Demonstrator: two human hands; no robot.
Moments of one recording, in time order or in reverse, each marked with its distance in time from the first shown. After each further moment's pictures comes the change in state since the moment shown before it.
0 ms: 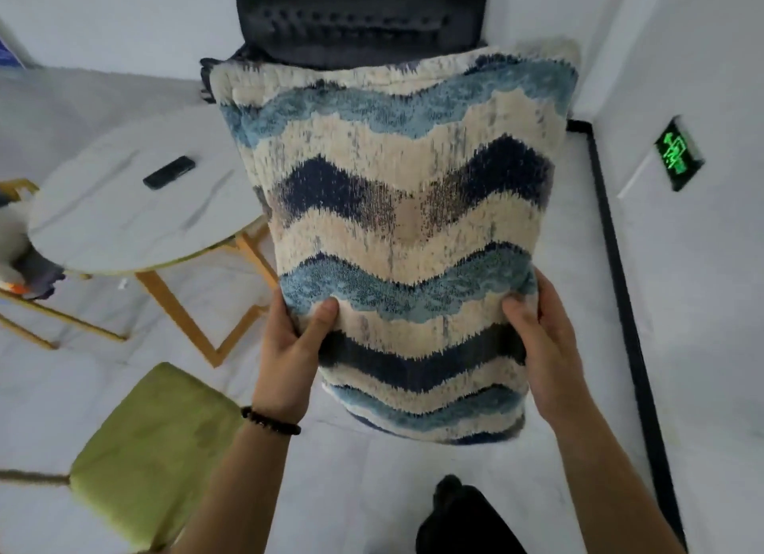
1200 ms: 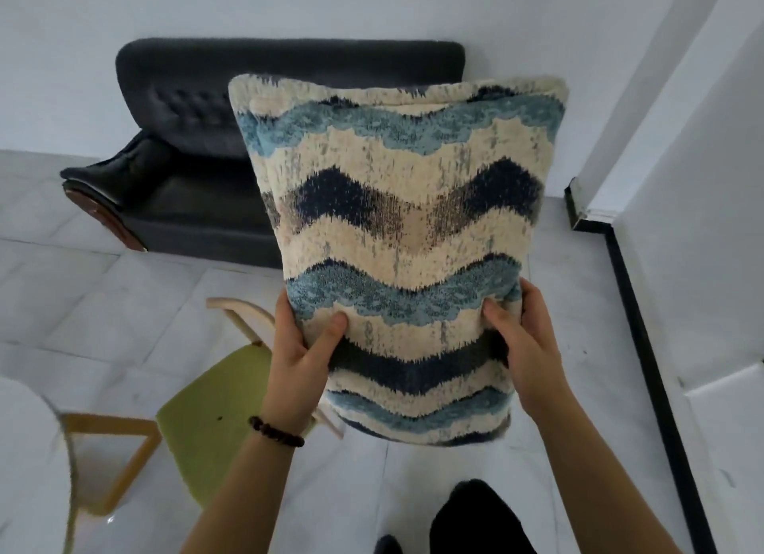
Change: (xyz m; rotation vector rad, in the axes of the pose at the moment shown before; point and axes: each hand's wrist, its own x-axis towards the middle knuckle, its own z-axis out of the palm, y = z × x) left_hand 1.014 -0.065 0.436 0.126 -0.063 0.007; right_hand 1.098 0.127 -0.063 -0.032 0.111 0.176
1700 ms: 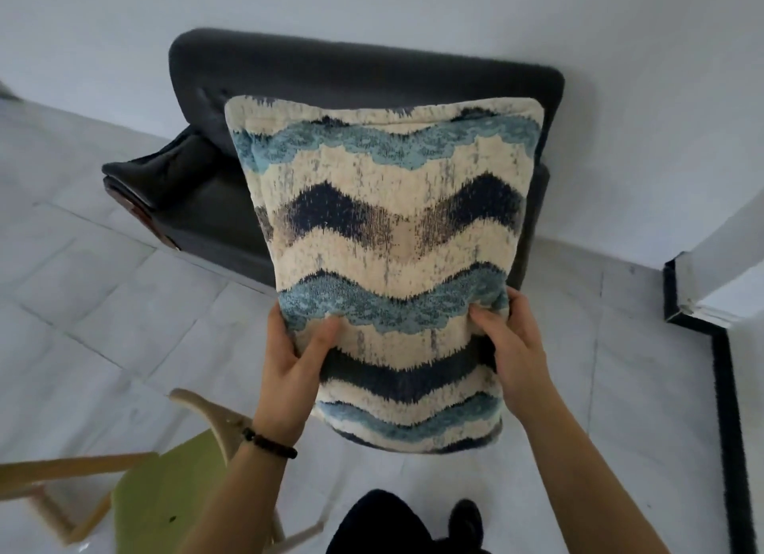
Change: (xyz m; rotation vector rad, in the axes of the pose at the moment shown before) left_hand 0.345 -0.010 0.097 0.009 0.296 -0.040; right_hand 0.417 -0.015 0.073 0.043 -0.220 0.163
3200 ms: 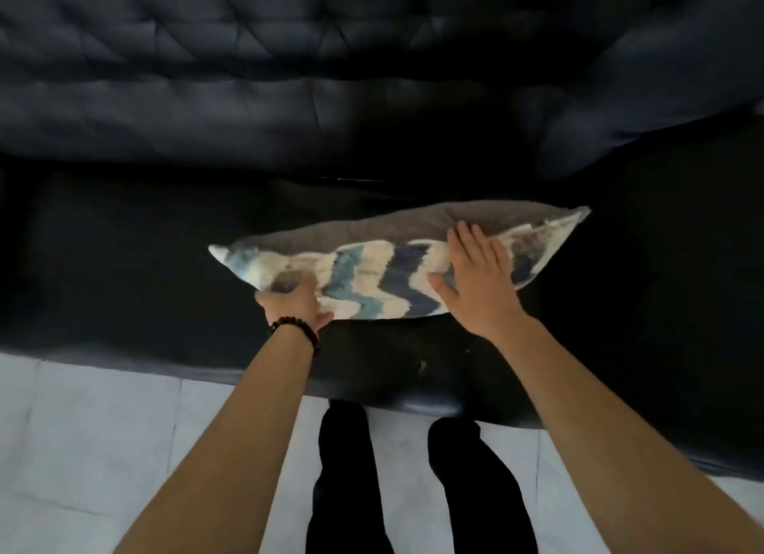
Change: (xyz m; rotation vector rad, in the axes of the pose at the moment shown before) left_hand 0.804 -0.370 0.065 0.383 0.333 -0.946; right_hand 0.717 0.291 0.221 -1.301 -0.170 0.115
